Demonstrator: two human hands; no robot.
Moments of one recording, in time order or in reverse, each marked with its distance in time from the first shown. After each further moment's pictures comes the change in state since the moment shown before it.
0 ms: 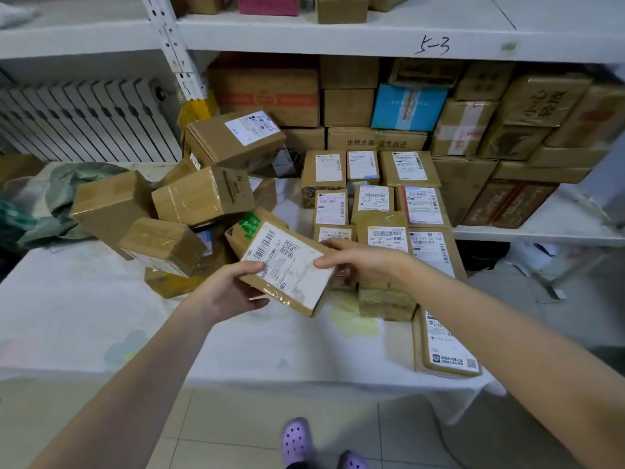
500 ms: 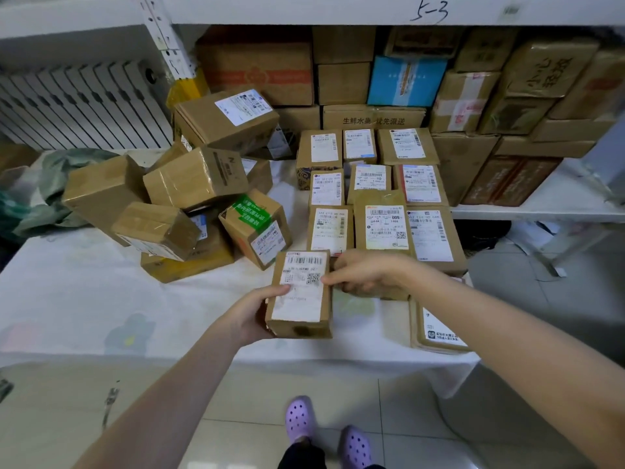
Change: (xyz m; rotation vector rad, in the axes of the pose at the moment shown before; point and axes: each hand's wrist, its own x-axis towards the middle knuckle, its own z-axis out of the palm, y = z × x) left_hand 0.013 -0.080 0.016 -0.022 0.091 -0.212; right_hand -0.009 0.034 0.017 -0.314 0.035 0.208
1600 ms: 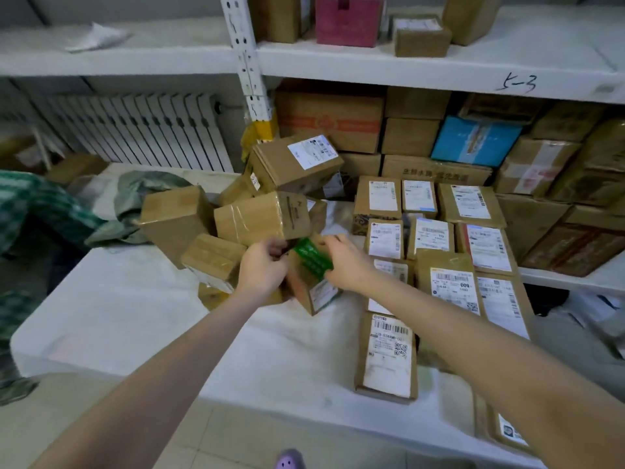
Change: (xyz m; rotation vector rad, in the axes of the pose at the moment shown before) left_hand -0.022 0.139 -0.036 0.792 0.693 0.759; right_hand 0.097 -0.119 0.001 -0.481 0.560 -0.393
